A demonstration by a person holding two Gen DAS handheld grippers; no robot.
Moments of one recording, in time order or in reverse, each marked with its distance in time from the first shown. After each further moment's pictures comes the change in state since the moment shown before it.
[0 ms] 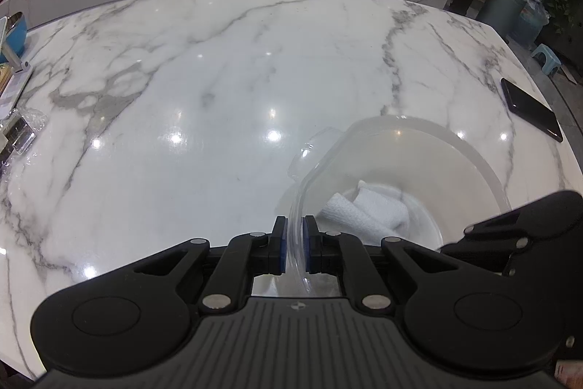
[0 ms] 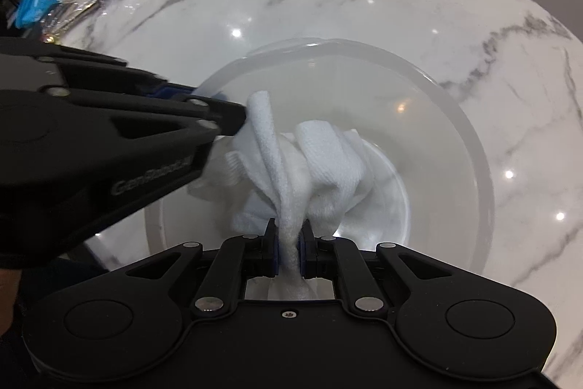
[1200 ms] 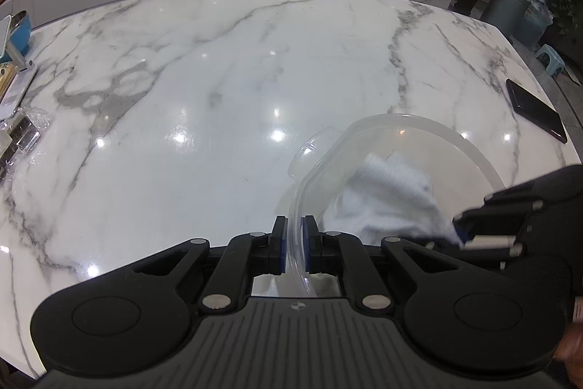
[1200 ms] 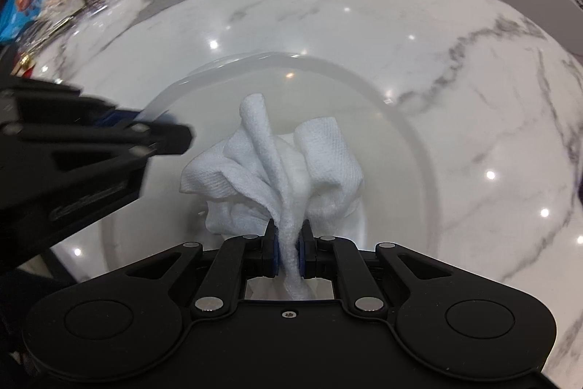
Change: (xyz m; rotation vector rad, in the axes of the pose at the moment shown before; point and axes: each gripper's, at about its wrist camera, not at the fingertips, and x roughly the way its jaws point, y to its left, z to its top) left arm 0.002 0.003 0.001 -0.006 0.003 0.007; right arm -0.001 -0.019 0.005 0.044 -0.047 -0.060
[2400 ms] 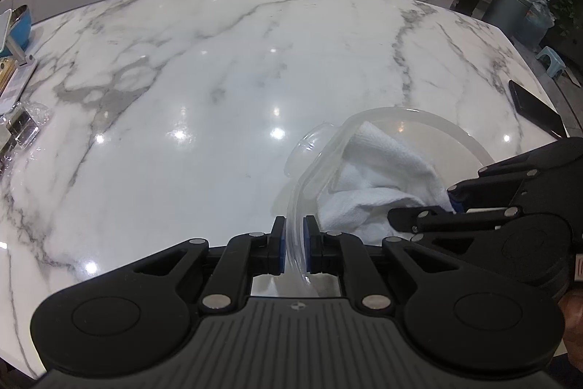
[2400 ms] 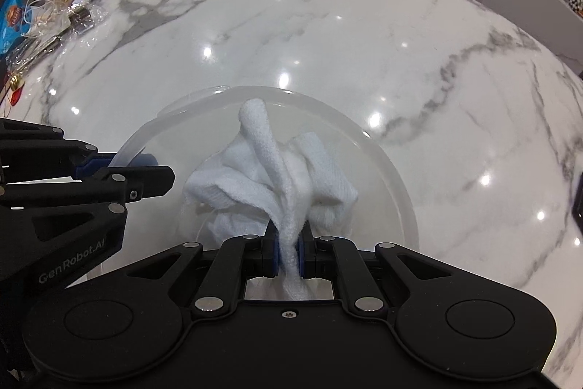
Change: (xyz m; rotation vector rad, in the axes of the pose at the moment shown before) left arm 0.003 0.008 0.000 -0.016 0.005 0.000; right arm 0.002 0.002 0.014 -0.016 -0.012 0.007
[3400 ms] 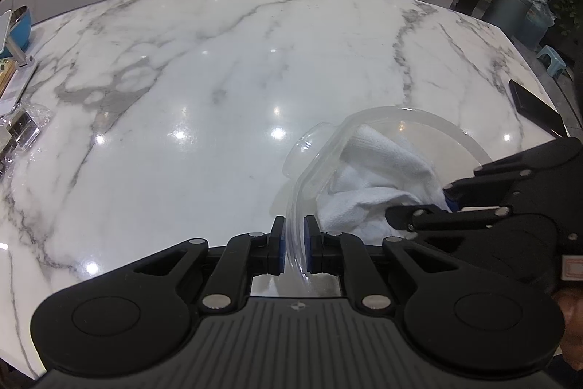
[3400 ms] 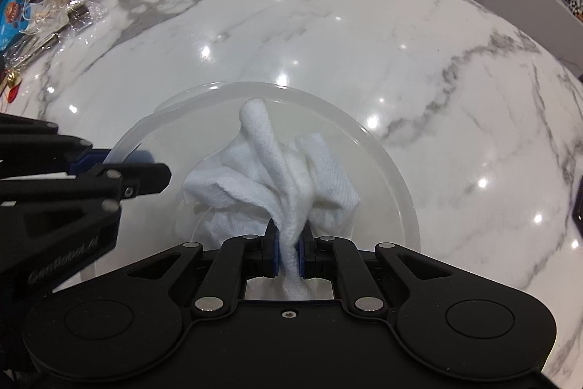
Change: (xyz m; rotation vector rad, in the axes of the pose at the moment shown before) left arm -0.001 0.000 0.000 0.007 0.001 0.002; right arm 0.008 0.002 0.004 -0.003 -0.009 -0.025
